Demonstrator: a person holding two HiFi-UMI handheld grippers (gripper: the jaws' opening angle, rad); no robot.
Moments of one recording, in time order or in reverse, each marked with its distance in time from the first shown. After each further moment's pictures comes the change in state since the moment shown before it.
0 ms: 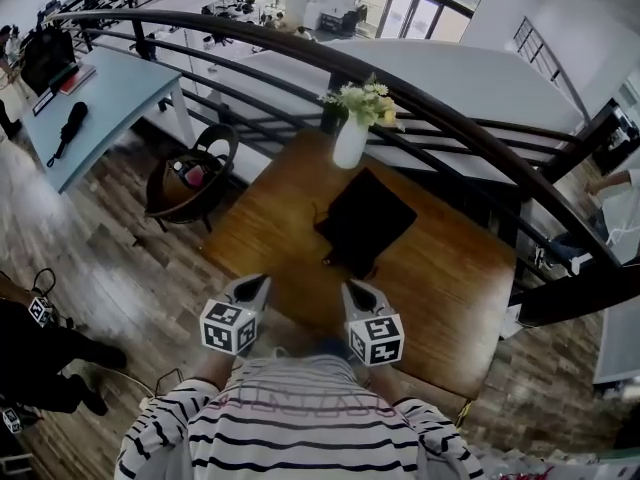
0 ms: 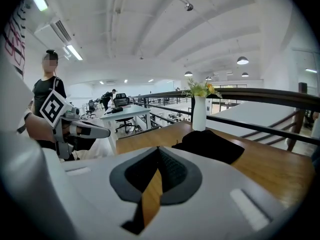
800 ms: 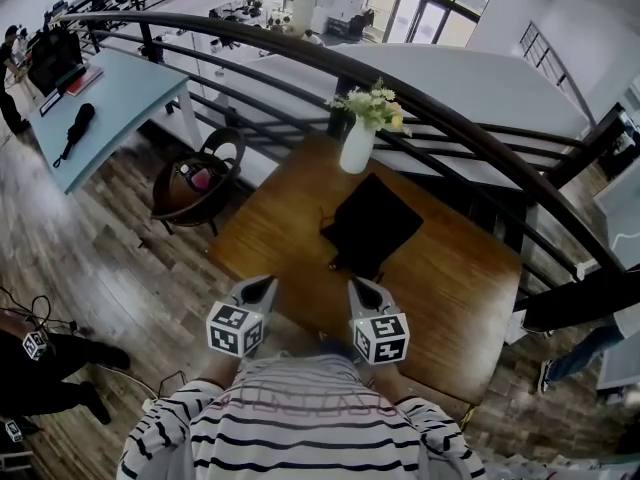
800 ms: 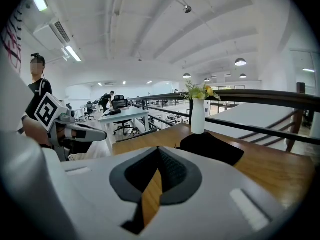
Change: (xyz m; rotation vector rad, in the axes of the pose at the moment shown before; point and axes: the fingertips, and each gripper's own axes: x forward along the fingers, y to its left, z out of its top) left arm 0.003 -0.003 0.007 0.017 -0.033 -0.001; right arm 0.007 -0.008 0.011 0.006 -0.021 -0.016
